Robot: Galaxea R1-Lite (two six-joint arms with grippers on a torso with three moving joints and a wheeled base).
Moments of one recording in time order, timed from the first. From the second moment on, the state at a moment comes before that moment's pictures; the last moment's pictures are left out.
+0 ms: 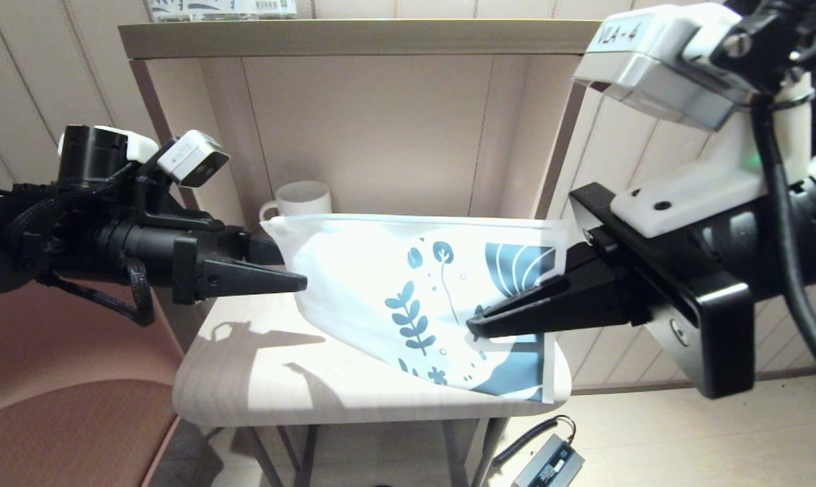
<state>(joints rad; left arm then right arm) -0.21 1.67 -1.16 0.02 -1.27 0.14 0.72 1.52 -1.59 0.59 0.67 -0.36</state>
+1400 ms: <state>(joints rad) -0.25 1.65 -1.15 -0.03 -1.28 0.16 0.73 1.62 -1.64 0.59 0.66 -0.36</state>
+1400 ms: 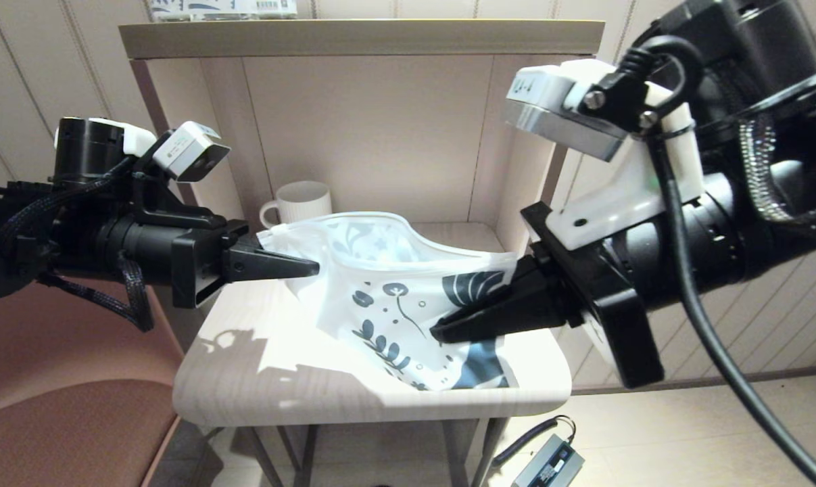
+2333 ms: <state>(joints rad) -0.27 1.65 -1.13 -0.08 -1.27 0.16 0.74 1.88 -1.92 0.68 0.66 -0.34</state>
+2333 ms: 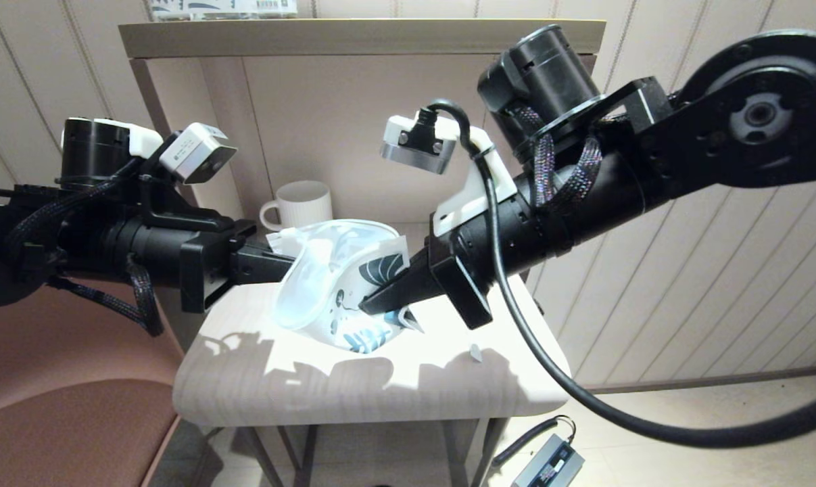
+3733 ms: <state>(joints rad) -0.27 1.66 -1.13 -0.09 -1.21 0.16 0.70 1.72 -1.71 0.63 0.65 -0.34</state>
